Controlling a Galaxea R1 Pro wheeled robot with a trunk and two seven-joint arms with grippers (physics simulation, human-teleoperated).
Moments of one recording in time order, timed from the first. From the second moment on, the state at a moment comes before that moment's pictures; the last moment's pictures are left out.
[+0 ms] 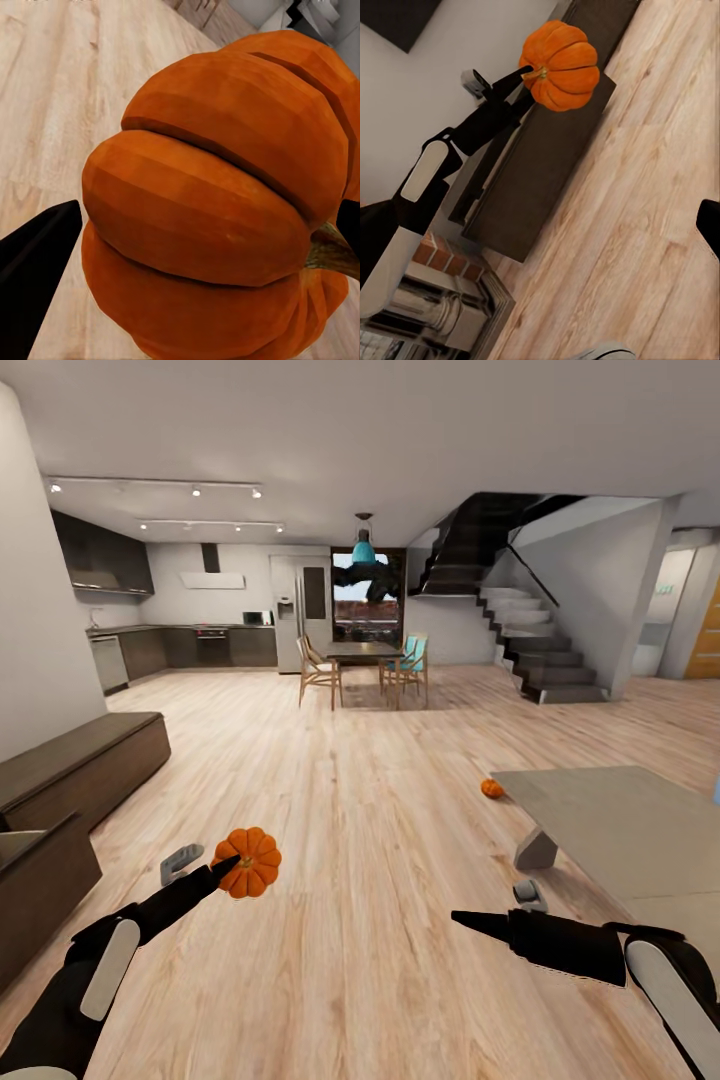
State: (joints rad) left arm -0.41 0.15 0.22 -1.10 0.56 0.54 -0.35; right arm -0.21 -0.39 0.04 -1.58 -0.93 1.04 0.69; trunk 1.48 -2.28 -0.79
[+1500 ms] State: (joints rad) left arm -0.41 0.15 0.22 -1.10 0.56 0.54 -0.35; right arm -0.21 -0.39 0.04 -1.57 -0.93 1.04 0.69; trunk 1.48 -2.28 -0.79
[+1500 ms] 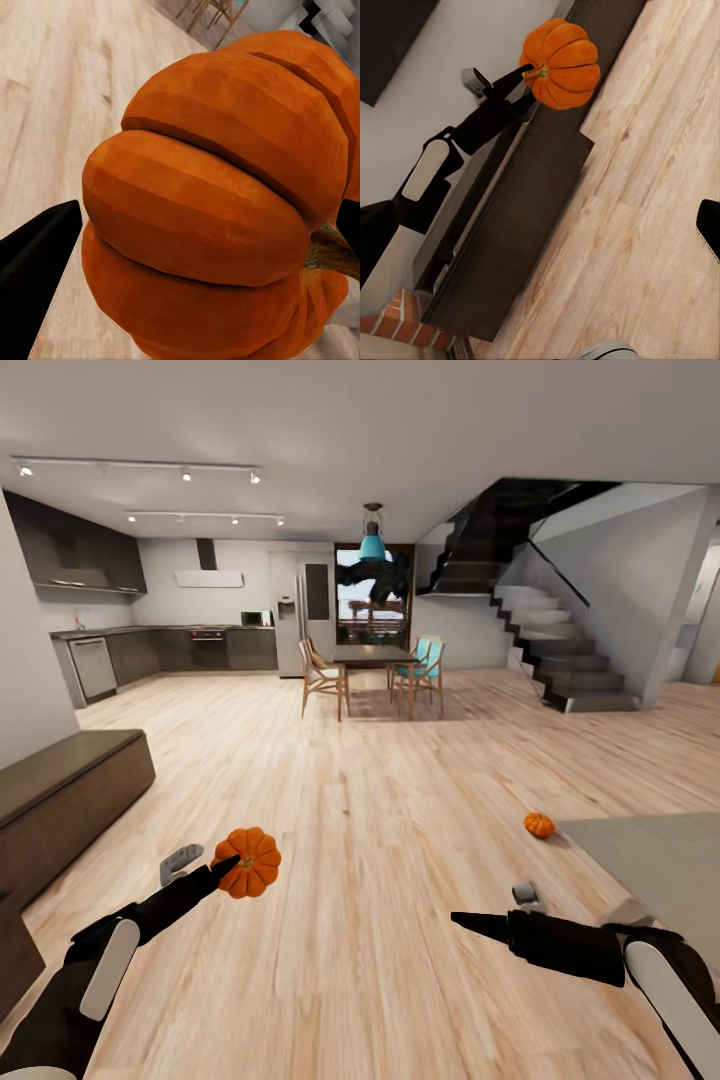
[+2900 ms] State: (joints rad) left arm -0.41 0.15 0.21 -1.11 0.55 0.54 -0.38; right arm -0.41 -0.12 0.15 -1.38 -0.84 0.77 -0.31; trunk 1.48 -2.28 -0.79
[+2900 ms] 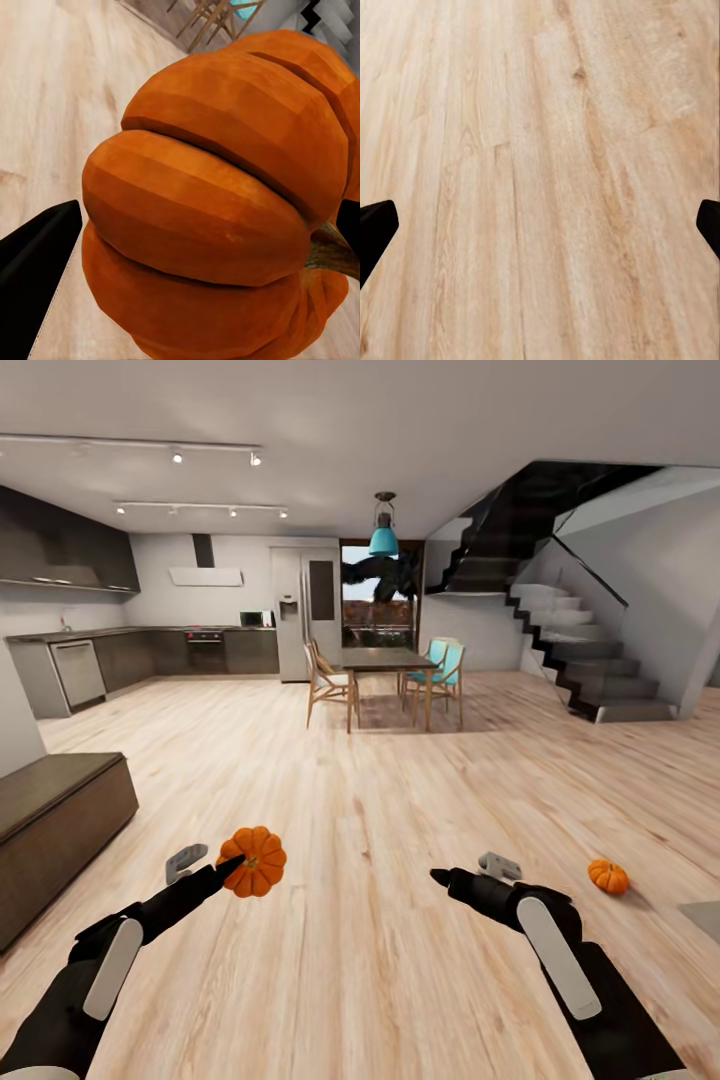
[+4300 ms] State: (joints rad) left arm -0.41 0.15 0.21 -1.12 0.55 0.56 -0.59; right arm -0.41 -0.13 0.12 -1.36 -0.84 0.73 -0.31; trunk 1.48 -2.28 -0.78
